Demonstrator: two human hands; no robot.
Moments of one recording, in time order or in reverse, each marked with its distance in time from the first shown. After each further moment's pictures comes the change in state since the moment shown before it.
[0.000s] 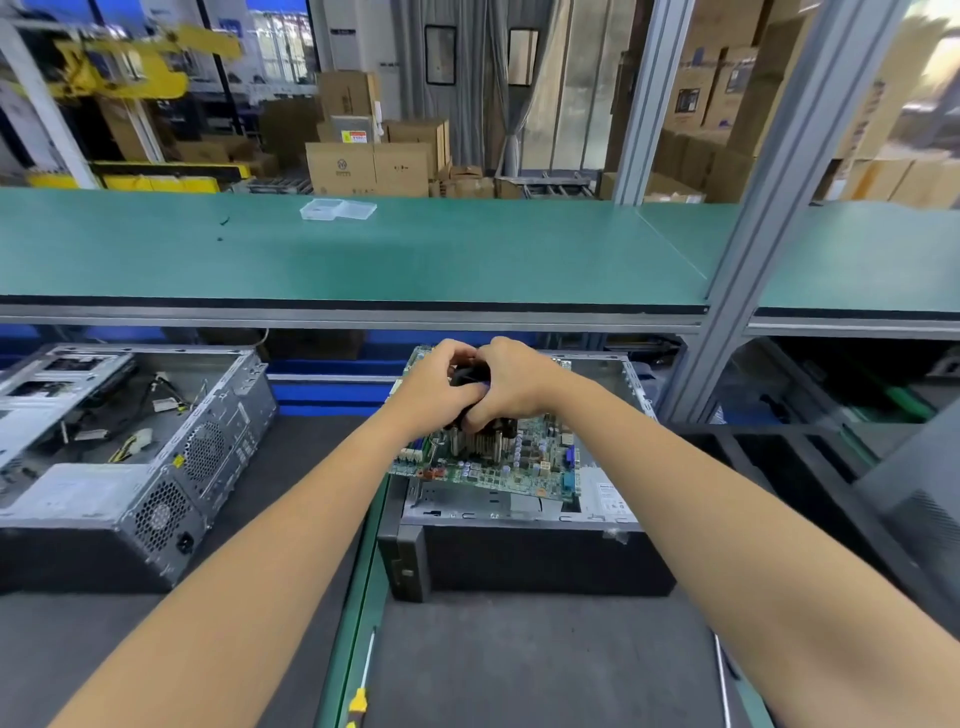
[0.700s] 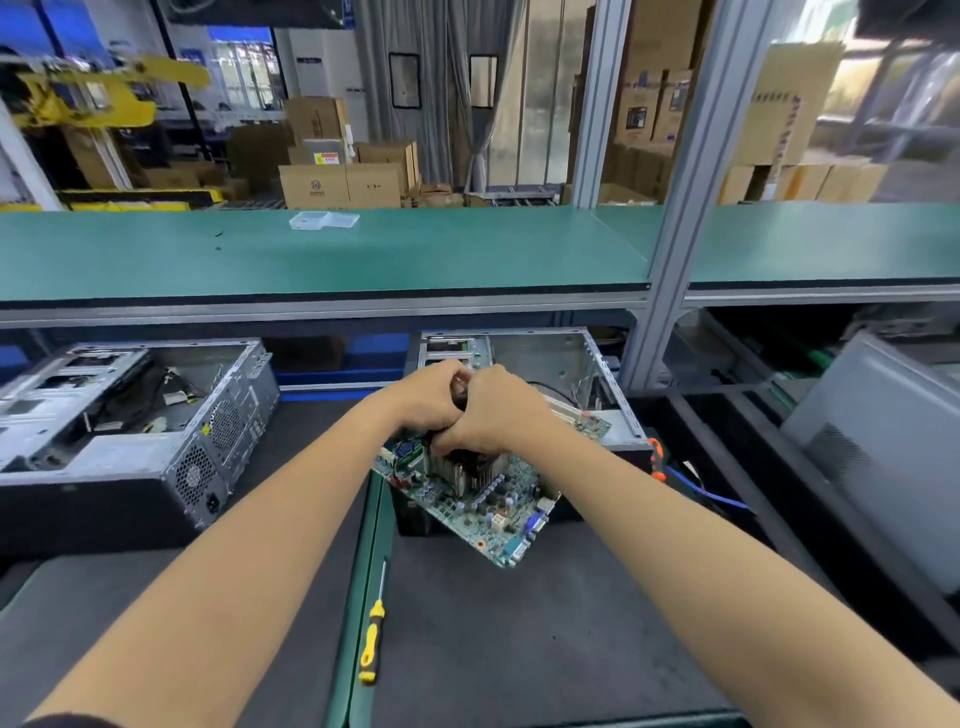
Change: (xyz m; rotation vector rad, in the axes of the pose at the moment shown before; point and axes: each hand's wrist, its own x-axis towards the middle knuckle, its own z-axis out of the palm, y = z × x) left_hand -0.104 0.053 -0.009 0.323 -0.369 -0.023; right_hand -0.124 -0.085 0.044 -0.099 0.148 0.293
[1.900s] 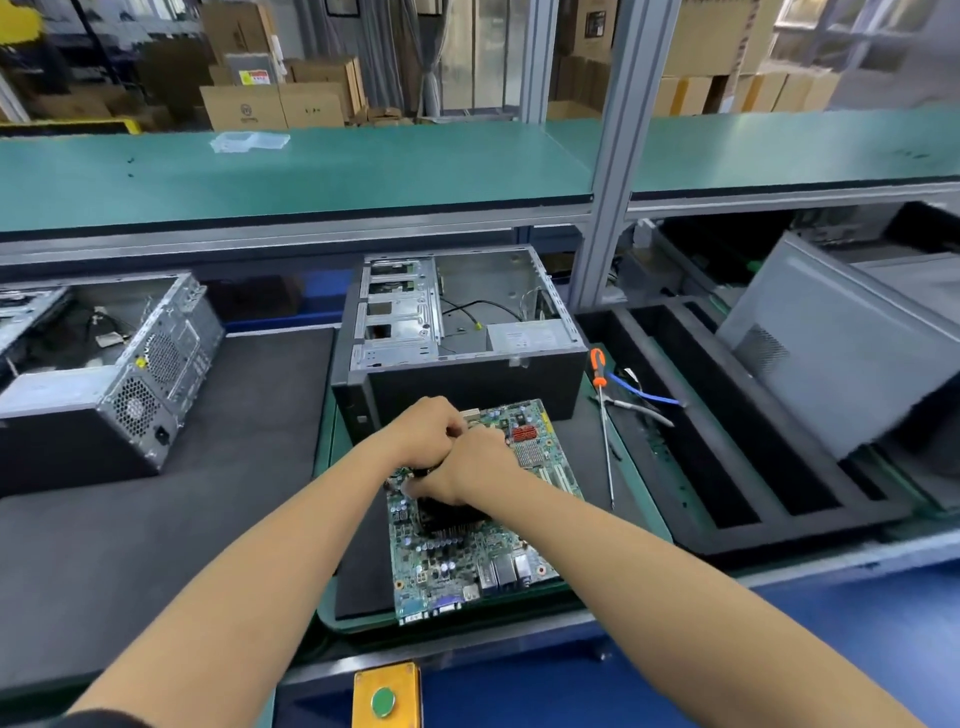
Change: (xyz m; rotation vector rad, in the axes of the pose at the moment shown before) left_hand -0.040 -0.005 0.145 0.138 -0.151 0.074; right_hand -0.116 0.032 0.101 -0.032 -0.330 0.348
